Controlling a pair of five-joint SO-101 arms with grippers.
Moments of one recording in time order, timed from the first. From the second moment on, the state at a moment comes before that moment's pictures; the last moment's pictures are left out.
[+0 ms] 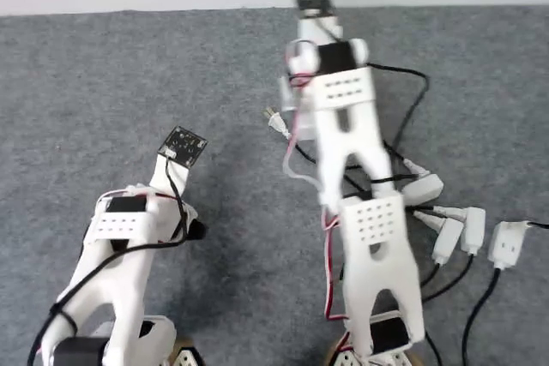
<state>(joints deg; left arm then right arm) -4.8 -23.9 62.2 47.2 -19.3 -19.6 54.2 -77.8 100.5 -6.7</state>
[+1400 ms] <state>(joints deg) -3.7 -46.6 66.9 57.5 9.1 -37.9 6.0 18.9 59.3 -13.6</state>
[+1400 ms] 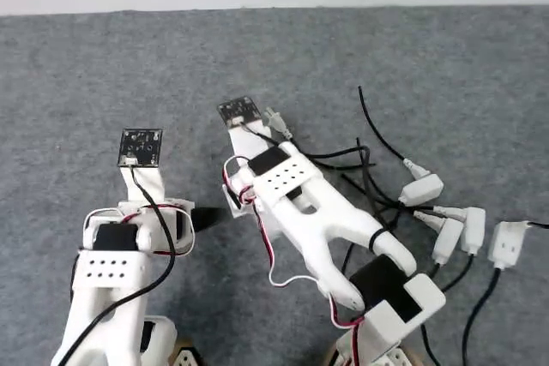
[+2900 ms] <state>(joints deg) 36.7 -19.0 64.4 27.6 36.4 -21.6 -5.2 6.7 78.9 -0.5</state>
